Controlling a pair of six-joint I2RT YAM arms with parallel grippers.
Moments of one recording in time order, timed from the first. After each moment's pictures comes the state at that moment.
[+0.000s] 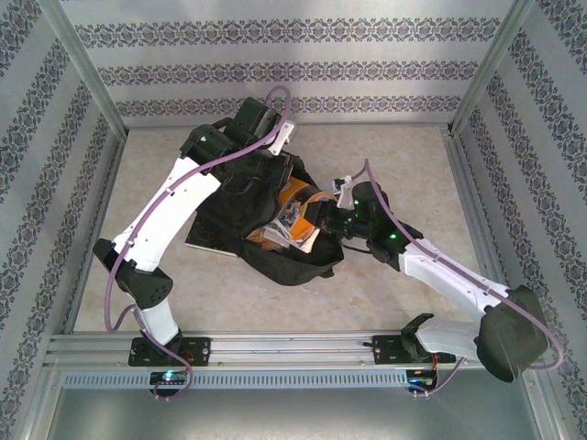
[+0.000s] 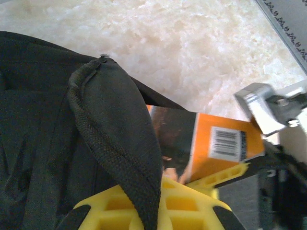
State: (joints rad) left arm -0.63 1.77 2.15 -1.25 0.09 -0.21; right arm 0.60 1.22 0.80 0.01 -0.42 1.02
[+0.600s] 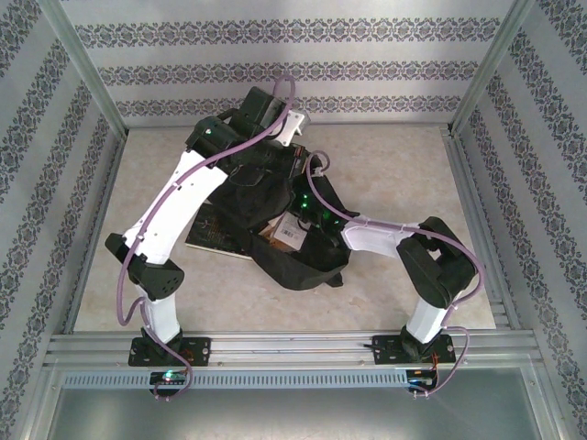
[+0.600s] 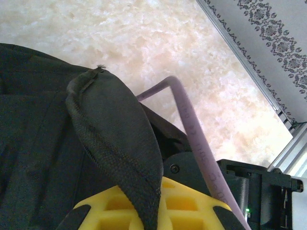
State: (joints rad) left arm -0.65 1.87 2.31 -1.26 0.21 -0.24; right arm 0.67 1.74 0.97 0.40 0.01 1.12
